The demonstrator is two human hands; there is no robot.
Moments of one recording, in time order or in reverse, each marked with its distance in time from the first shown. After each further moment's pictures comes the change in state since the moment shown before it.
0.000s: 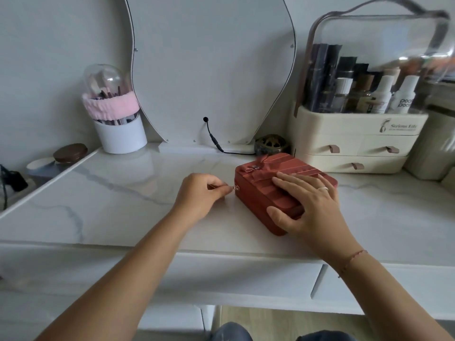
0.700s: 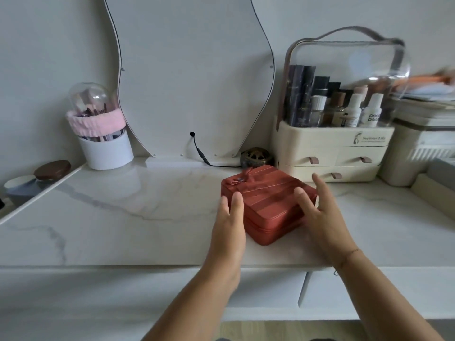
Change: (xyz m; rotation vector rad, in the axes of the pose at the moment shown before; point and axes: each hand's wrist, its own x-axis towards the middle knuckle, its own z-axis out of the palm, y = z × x) left_hand -0.062 0.064 0.056 -0.731 -0.029 -0.318; right_hand 0.000 0.025 -0.013 0.602 0.084 0.539
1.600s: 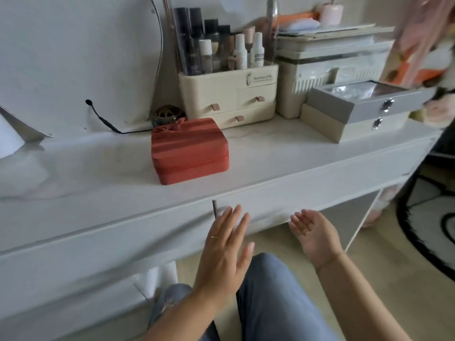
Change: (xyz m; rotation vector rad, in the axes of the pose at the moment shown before) left_hand -0.098 -0.138 0.058 0.889 -0.351 0.994; right_hand -0.123 0.141 -0.115 0.955 0.571 0.817
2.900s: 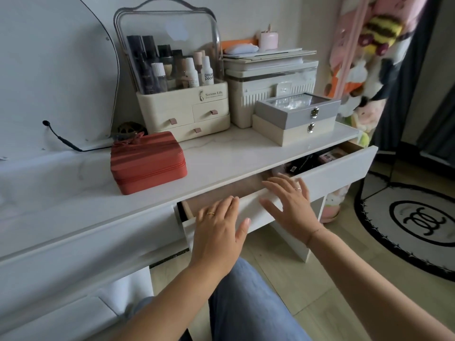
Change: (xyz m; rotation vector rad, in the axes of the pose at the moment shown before) left_hand 0.053 0.072 0.003 0.246 -0.133 -0.018; right_hand -0.024 -0.066 -0.037 -1.582 -0.132 -1.285
